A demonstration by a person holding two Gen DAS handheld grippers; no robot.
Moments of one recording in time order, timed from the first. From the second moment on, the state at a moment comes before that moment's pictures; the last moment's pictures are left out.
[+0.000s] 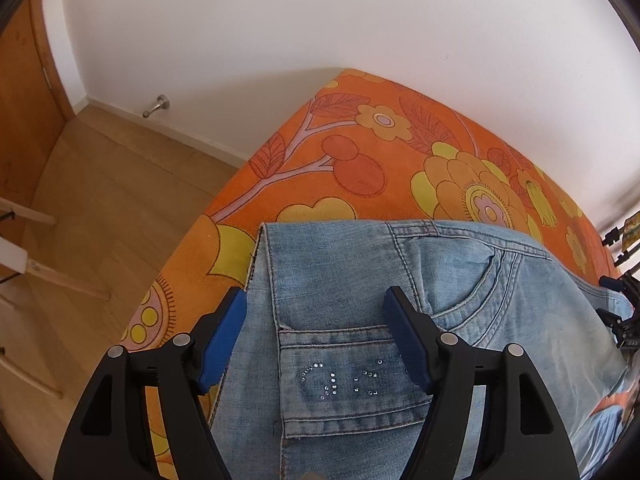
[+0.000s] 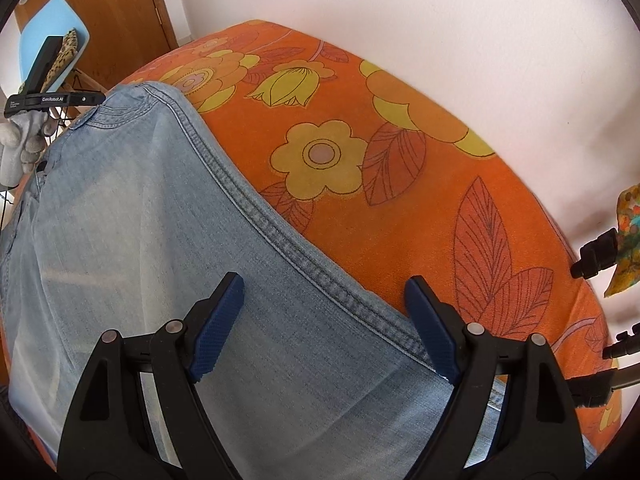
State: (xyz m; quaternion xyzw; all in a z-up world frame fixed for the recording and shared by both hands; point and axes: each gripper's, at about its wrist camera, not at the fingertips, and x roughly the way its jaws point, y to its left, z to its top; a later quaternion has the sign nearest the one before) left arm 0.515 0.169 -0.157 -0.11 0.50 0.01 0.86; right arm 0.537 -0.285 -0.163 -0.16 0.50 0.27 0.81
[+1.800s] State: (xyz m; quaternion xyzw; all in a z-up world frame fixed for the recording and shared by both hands) left arm 0.514 0.157 -0.142 -0.04 0.43 0.04 0.90; right arm 0.490 -0.273 -0.128 -0.20 0.44 0.21 0.85
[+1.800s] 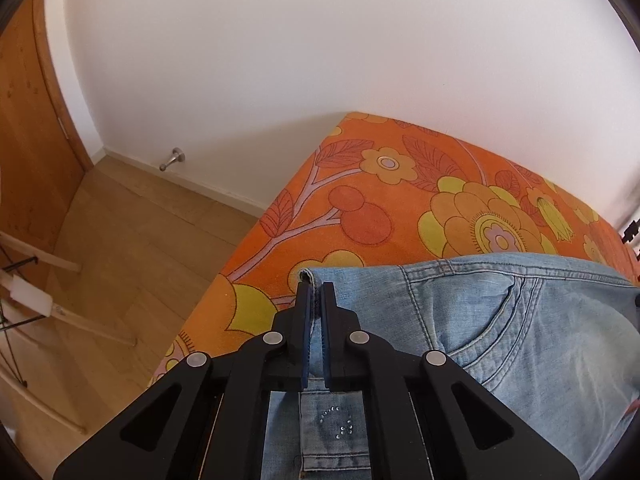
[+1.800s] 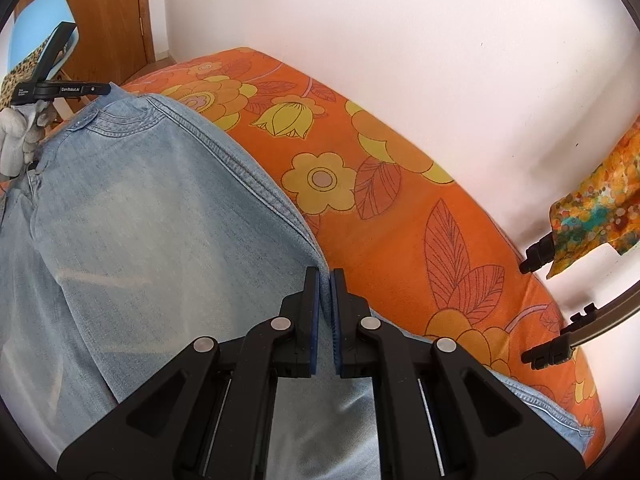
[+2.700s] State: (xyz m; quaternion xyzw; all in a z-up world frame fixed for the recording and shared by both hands) left arm 0.522 0.177 -0.145 -0.17 0.45 -0.03 0.88; right arm 0.383 -0.279 -0.099 -0.19 0.42 0.23 0.86
